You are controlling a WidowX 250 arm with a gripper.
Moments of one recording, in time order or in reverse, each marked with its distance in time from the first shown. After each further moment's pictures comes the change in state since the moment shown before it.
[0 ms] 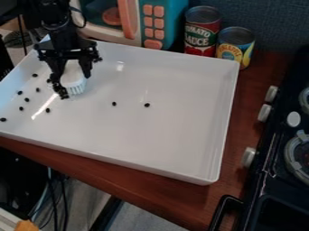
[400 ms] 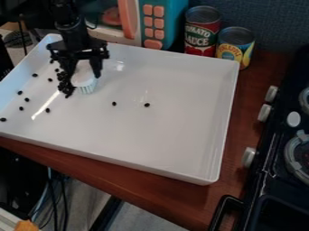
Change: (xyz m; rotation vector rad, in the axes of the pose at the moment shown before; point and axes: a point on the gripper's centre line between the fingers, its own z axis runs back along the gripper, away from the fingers) arm 0.006 0.001 -0.016 0.028 0.021 -0.010
